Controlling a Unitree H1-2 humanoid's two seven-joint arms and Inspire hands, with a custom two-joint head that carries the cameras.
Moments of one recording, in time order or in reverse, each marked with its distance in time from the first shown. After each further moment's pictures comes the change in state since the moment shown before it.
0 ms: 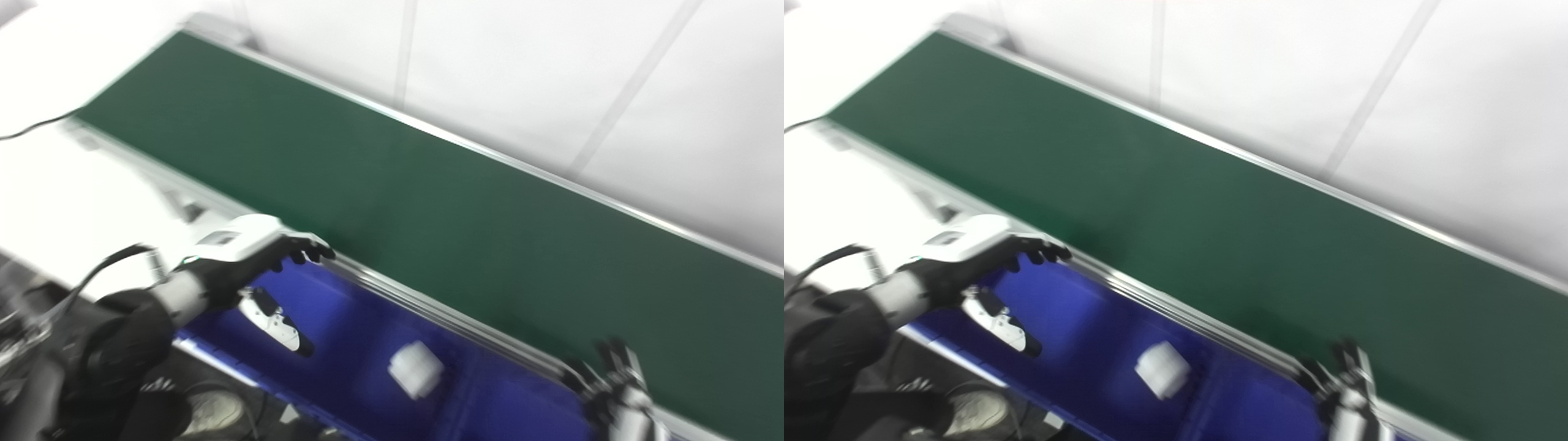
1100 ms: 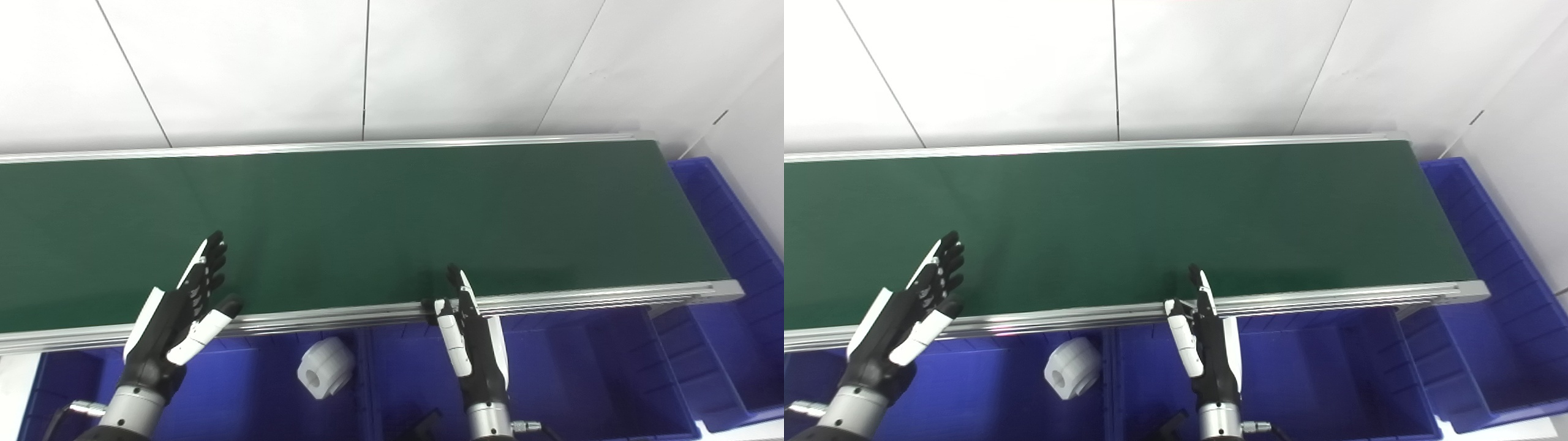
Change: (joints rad) left arm -0.067 -0.222 -0.232 0.398 -0.442 -0.115 0.474; right arm -0.087 0.040 0.080 0.243 -0.296 -0.112 -0.288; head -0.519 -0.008
